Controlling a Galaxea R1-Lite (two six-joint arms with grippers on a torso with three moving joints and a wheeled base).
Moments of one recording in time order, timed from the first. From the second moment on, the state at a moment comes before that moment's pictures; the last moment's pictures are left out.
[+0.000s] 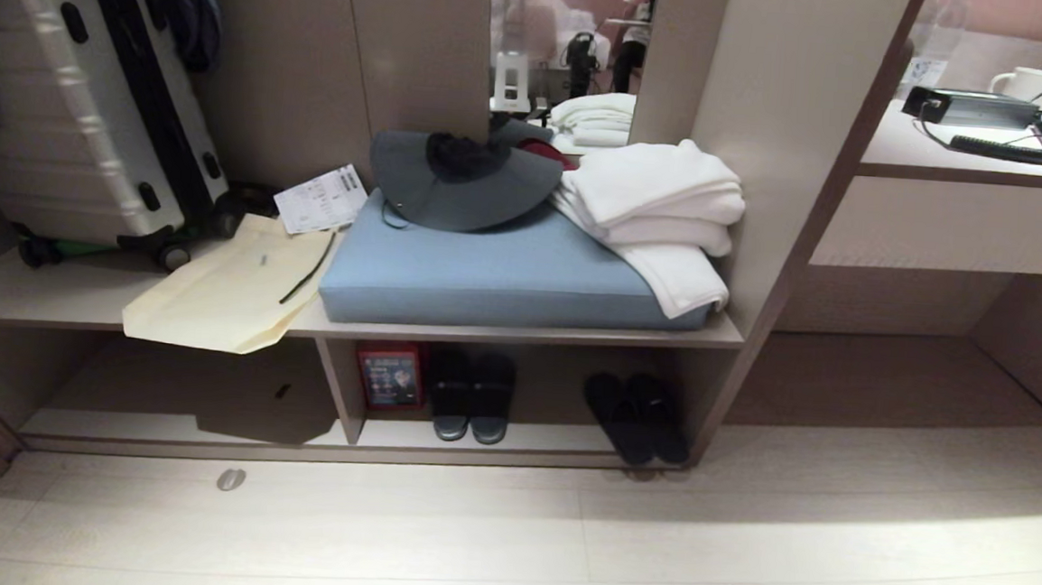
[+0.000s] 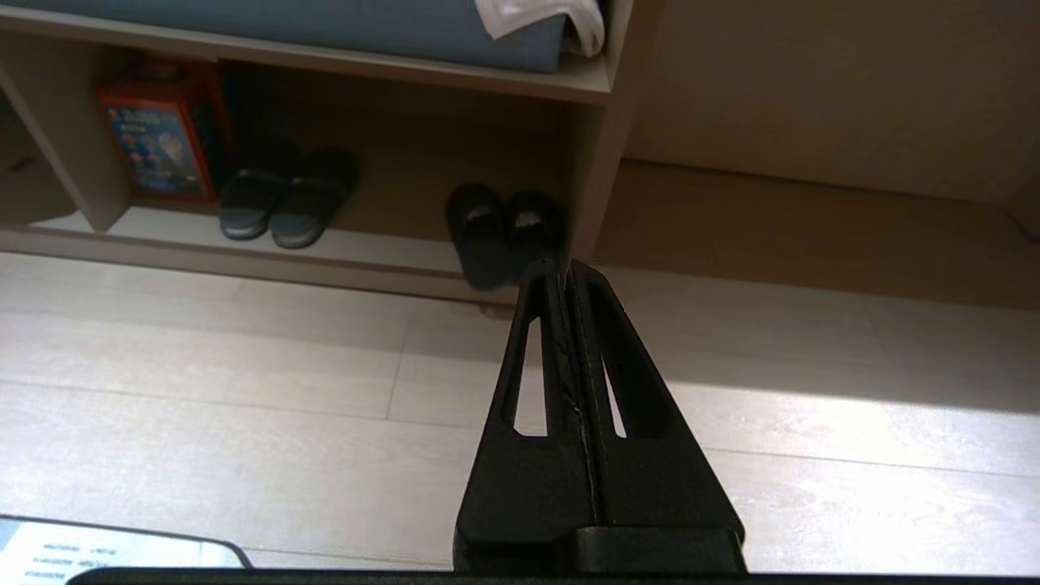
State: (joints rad) left arm 0.00 0.00 0.00 -0.01 0.01 -0.06; right arm 0.01 0.00 0.00 -0.01 0.02 -0.09
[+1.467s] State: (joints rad) left arm 0.00 0.00 0.00 -0.01 0.01 -0.06; right arm 0.01 0.00 0.00 -0.01 0.02 -0.09
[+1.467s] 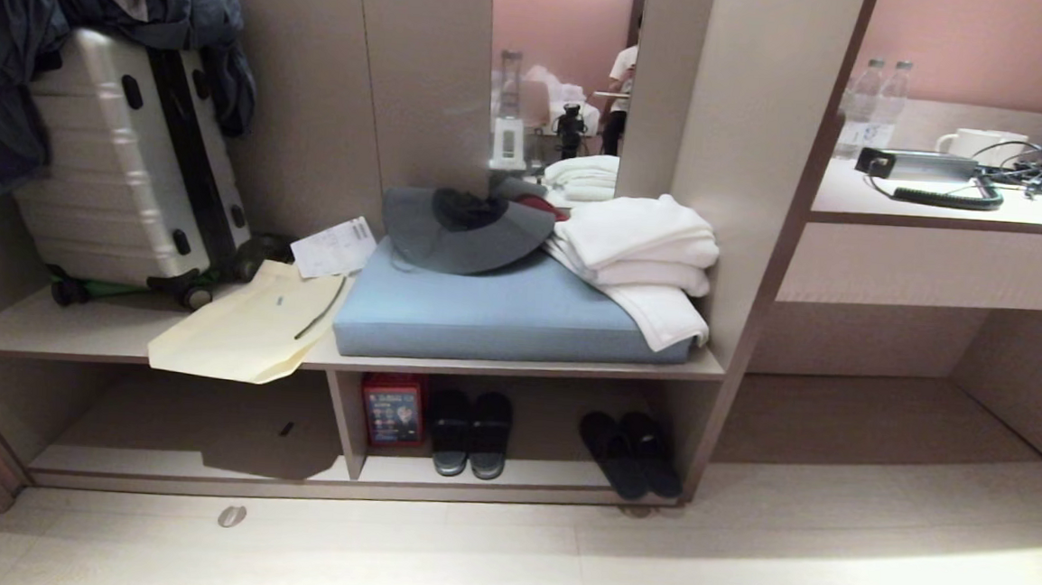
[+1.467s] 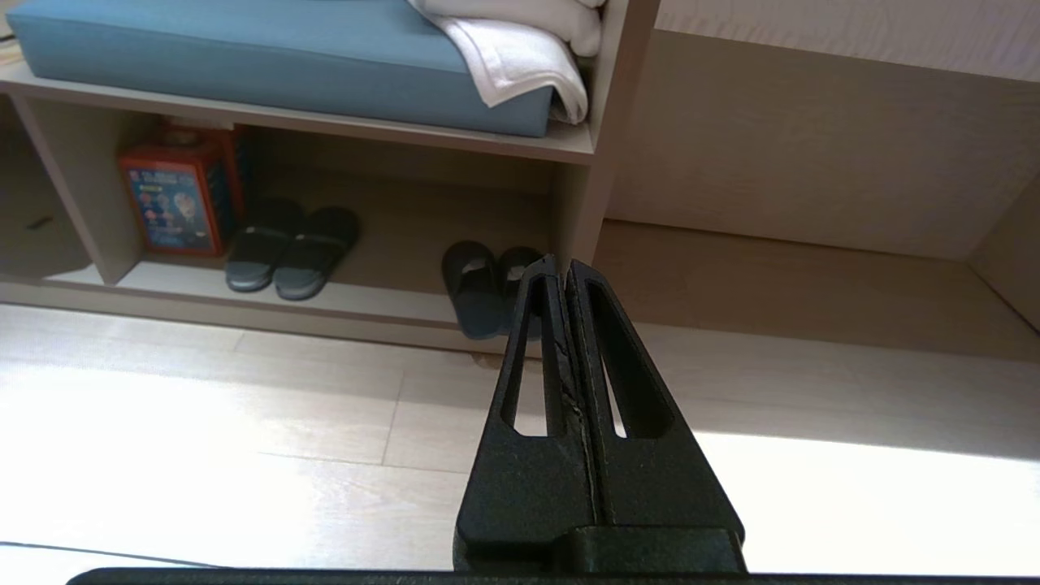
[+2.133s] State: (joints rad) left arm 0.00 0.00 0.00 -0.01 0.01 -0.06; right arm 0.01 0.00 0.00 -0.01 0.02 -0.09
